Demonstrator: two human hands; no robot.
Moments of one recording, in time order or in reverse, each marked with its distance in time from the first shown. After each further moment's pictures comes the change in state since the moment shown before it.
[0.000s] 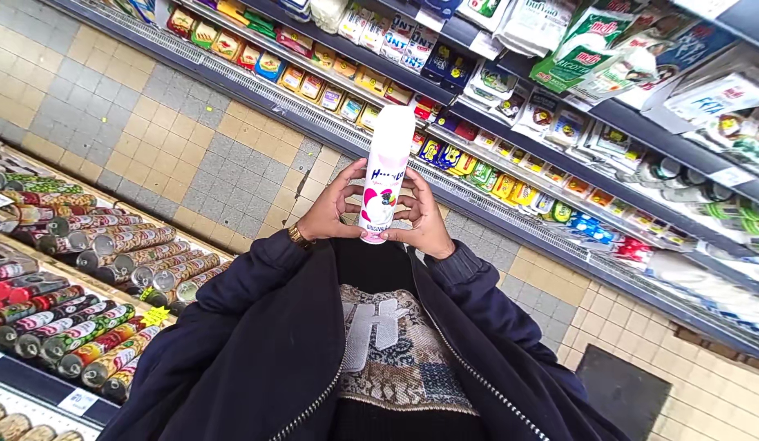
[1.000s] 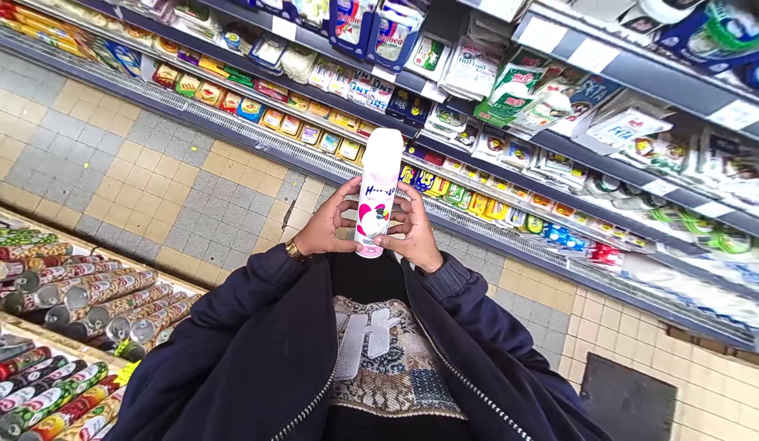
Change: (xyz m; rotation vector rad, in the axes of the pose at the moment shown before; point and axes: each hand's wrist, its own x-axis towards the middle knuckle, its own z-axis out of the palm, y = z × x) left_hand 0.070 0.000 0.009 0.009 -0.065 0.015; right_hand 0.024 -0.031 -0.038 -0.065 0.156 0.022
